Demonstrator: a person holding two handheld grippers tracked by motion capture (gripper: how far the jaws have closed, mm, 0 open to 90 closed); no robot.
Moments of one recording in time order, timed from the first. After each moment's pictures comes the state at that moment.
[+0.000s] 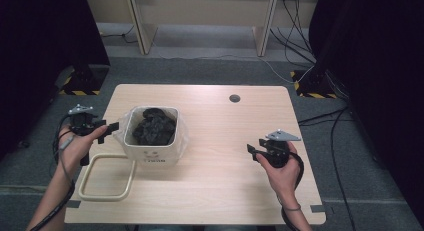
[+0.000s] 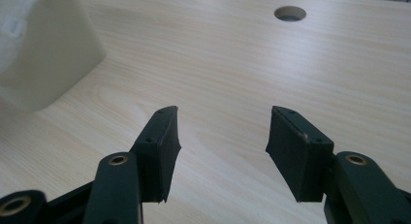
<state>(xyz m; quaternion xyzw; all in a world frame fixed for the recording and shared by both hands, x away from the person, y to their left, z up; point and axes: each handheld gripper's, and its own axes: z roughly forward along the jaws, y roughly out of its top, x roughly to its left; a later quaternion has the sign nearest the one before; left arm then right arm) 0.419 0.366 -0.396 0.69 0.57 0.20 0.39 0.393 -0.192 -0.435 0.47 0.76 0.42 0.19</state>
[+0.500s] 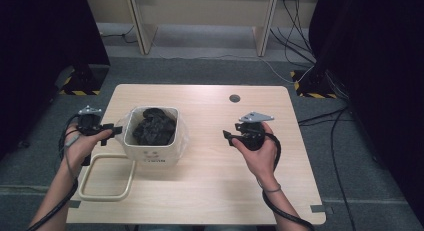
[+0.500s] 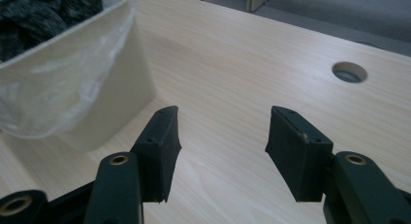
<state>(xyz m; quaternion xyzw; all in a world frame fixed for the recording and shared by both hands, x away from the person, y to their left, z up) 0.427 0.361 -0.407 0.73 0.55 0.18 0.37 0.422 -0.121 -0.393 0.41 0.79 0.43 0.18</state>
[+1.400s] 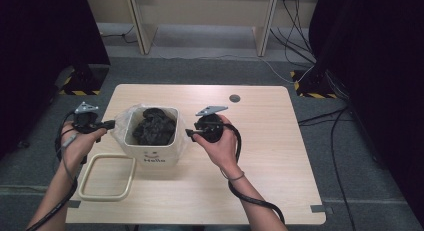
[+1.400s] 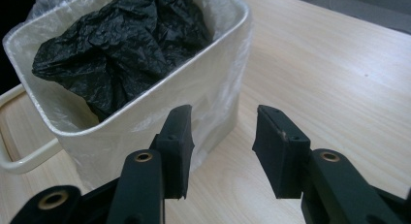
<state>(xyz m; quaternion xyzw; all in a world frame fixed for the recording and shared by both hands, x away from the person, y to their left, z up) 0.417 0.357 -0.383 0.73 0.53 0.23 0.36 0.442 -0.016 -0.395 0.35 0.83 0.42 0.11</state>
